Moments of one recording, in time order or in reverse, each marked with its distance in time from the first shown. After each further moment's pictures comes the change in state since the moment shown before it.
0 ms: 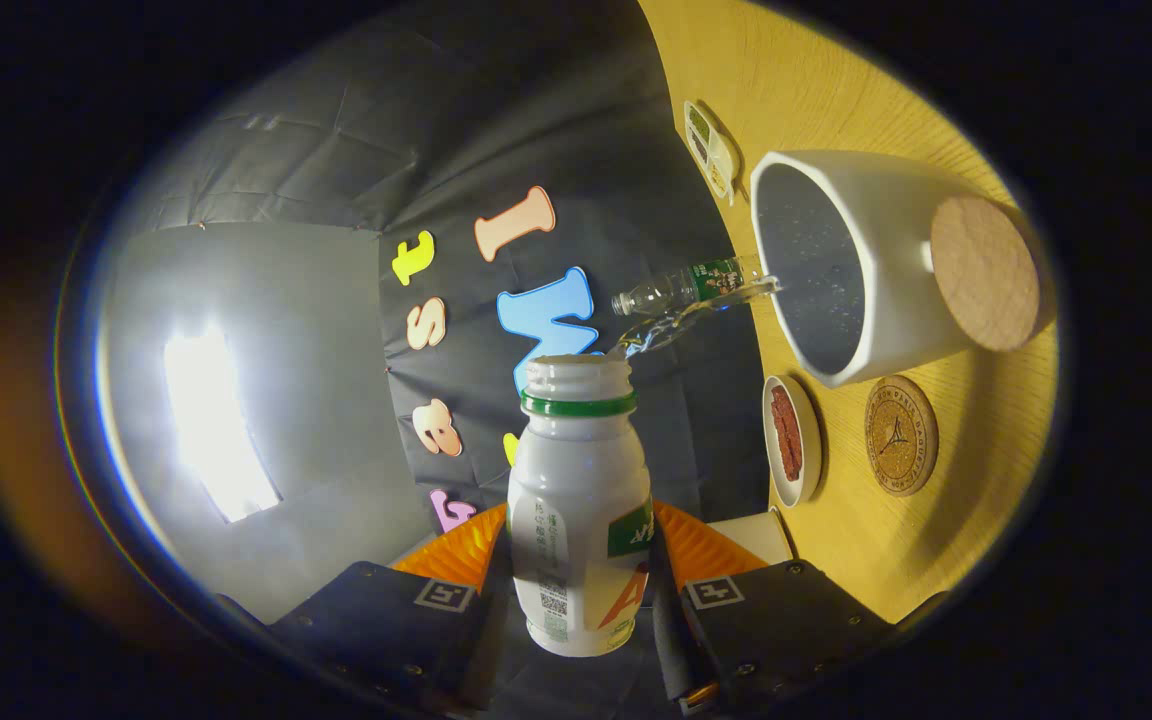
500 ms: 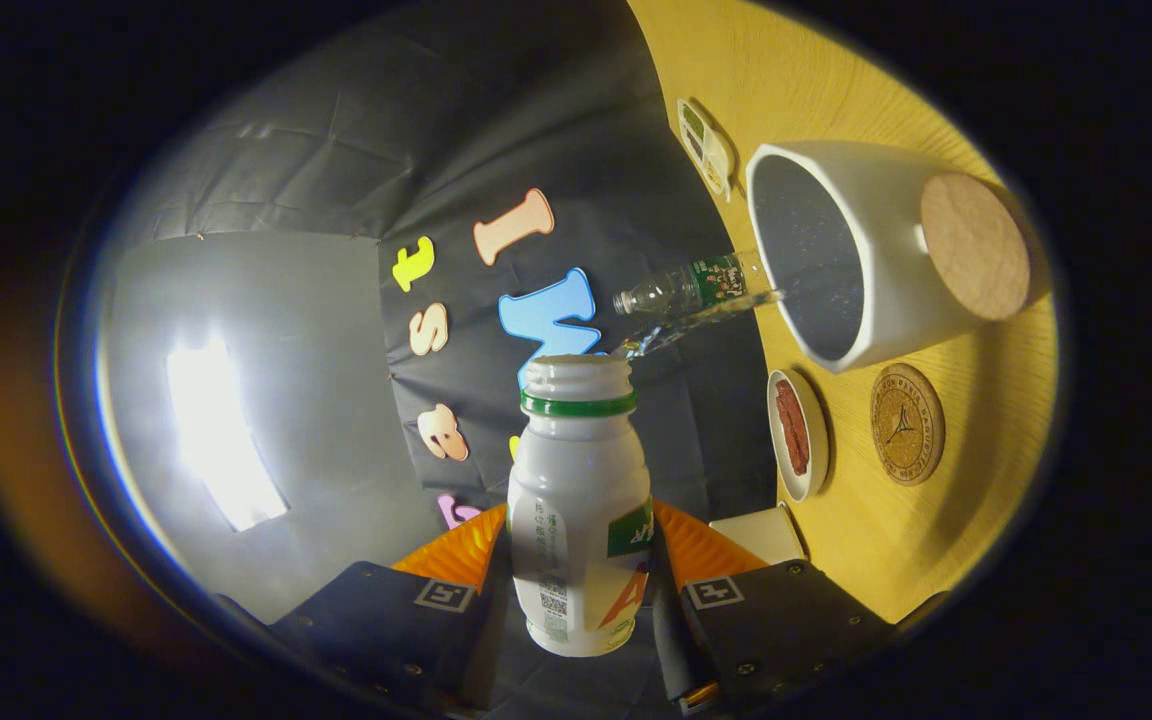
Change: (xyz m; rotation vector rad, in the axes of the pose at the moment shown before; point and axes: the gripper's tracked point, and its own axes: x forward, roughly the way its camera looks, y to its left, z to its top) arm 0.000 0.005 -0.001 0.031 -0.010 0.011
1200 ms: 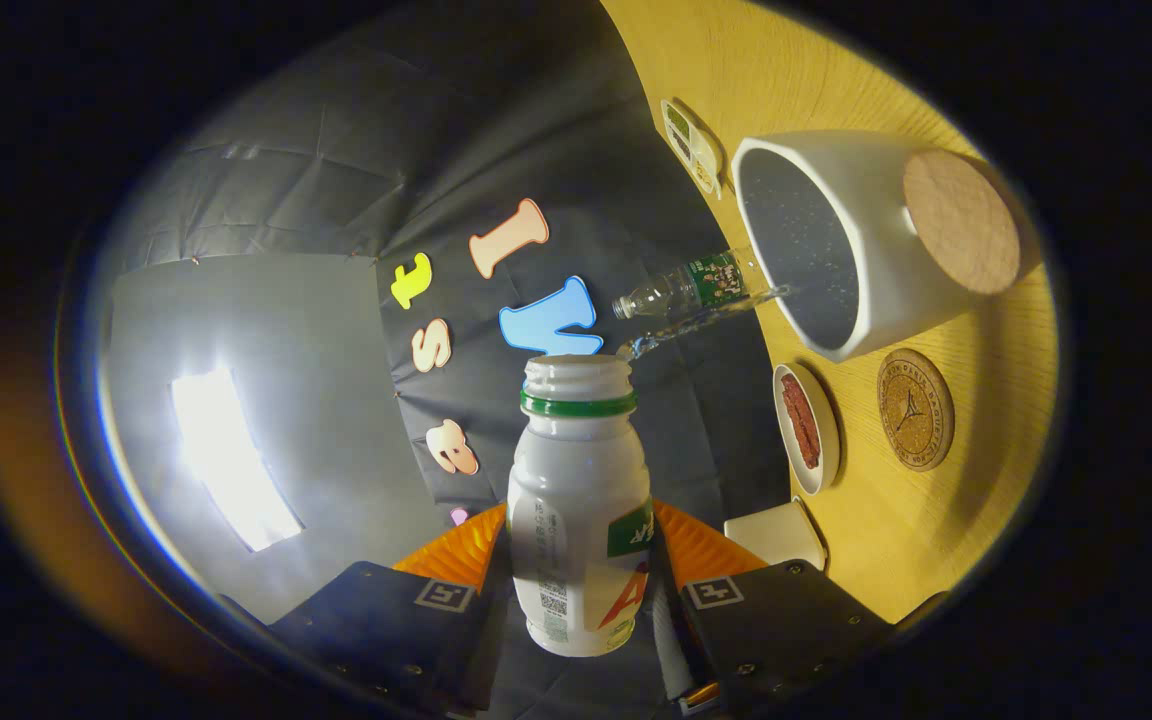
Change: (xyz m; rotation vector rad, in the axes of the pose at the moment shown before) arm 0.003 0.004 0.003 0.062 -0.030 0.015
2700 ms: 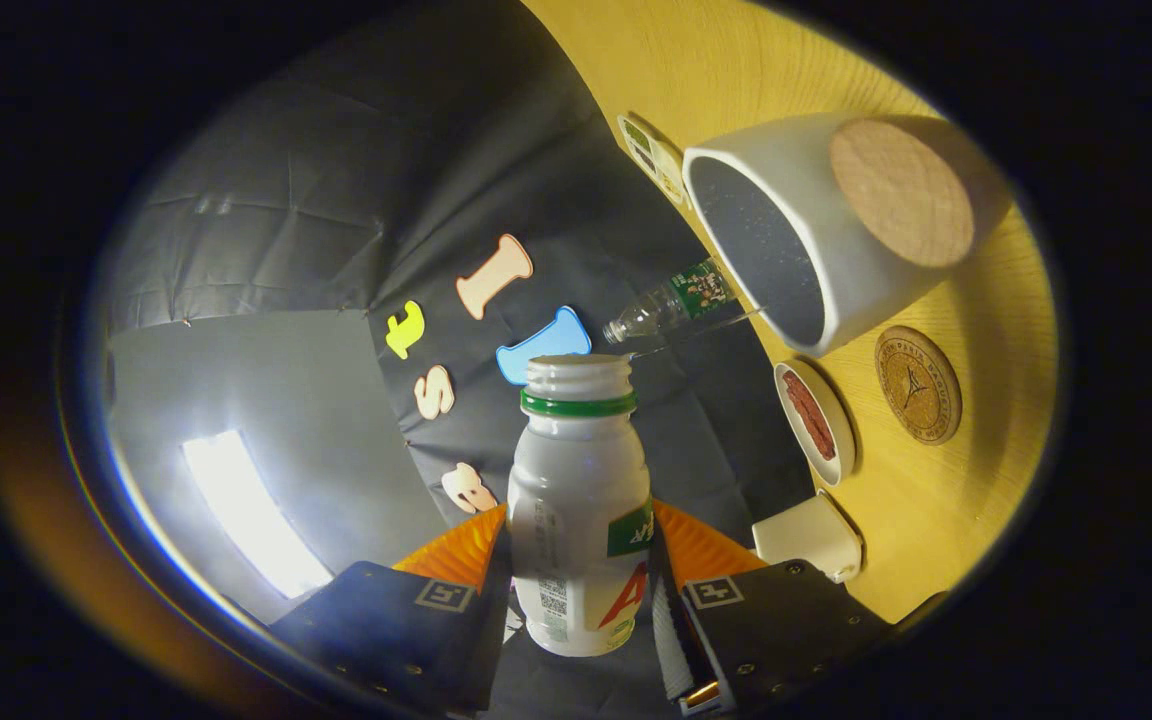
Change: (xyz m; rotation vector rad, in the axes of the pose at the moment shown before) arm 0.005 0.002 0.014 0.147 -0.095 0.011
